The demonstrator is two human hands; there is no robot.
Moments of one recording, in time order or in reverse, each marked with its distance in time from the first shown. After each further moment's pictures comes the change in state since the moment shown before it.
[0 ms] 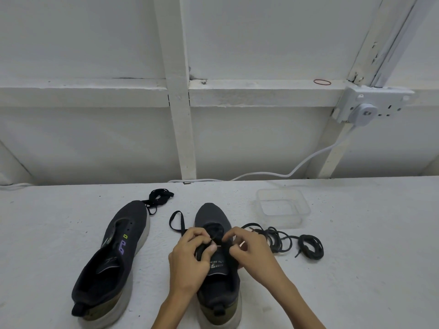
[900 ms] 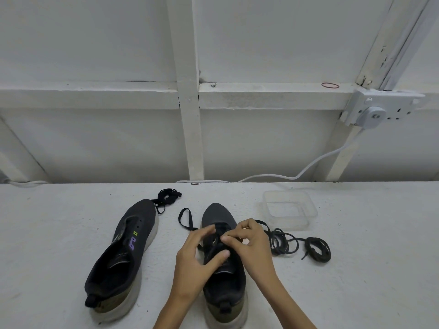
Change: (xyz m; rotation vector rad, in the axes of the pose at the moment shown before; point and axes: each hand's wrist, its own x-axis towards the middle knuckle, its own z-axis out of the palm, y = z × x) left_hand -0.010 0.006 -0.016 -0.331 -0.066 -0.023; right_hand 0.008 -0.007 0.024 0.098 0.269 -0.061
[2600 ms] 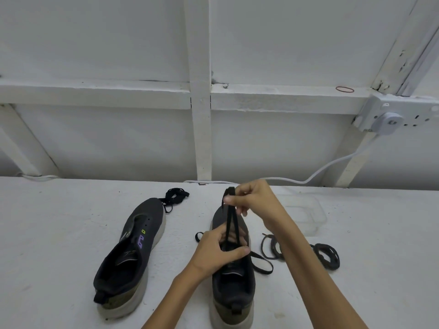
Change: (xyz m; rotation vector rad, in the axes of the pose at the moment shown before) left_hand 0.038 0.009 0.010 -0.129 -0.367 -0.087; right_hand 0.079 -0.071 -0.031 0.188 -0.364 0.025
